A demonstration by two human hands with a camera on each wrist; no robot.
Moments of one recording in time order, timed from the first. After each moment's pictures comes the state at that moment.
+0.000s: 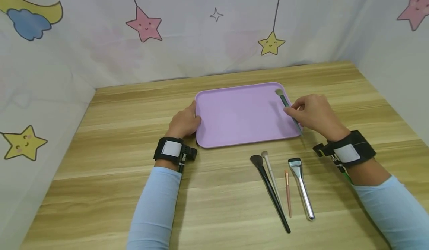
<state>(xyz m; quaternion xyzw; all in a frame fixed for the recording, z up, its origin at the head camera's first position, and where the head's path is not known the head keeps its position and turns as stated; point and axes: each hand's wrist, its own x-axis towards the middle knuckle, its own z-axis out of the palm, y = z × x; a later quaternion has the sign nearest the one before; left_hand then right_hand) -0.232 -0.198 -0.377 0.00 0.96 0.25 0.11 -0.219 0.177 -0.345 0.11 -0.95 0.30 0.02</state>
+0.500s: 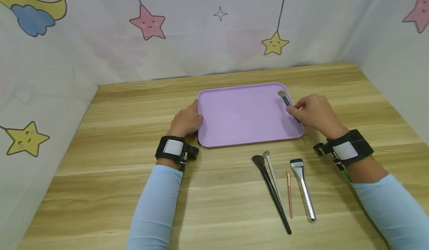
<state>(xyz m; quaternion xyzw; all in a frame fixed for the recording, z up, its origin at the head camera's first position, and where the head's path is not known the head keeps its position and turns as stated) -0.234 -0.200 -0.379 0.00 0.96 0.26 0.11 -0.231 0.178 -0.353 0.11 -0.95 0.29 0.01</state>
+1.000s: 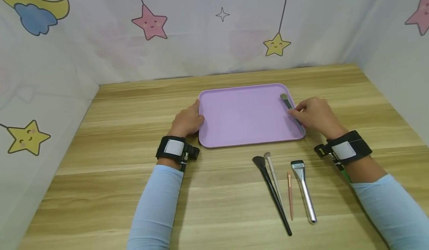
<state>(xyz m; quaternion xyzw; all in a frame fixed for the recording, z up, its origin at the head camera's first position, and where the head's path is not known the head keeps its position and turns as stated) -0.233 -0.199 -0.376 -0.01 0.96 0.26 0.11 -0.240 0.183 -0.364 0.10 -0.96 0.28 -0.01</state>
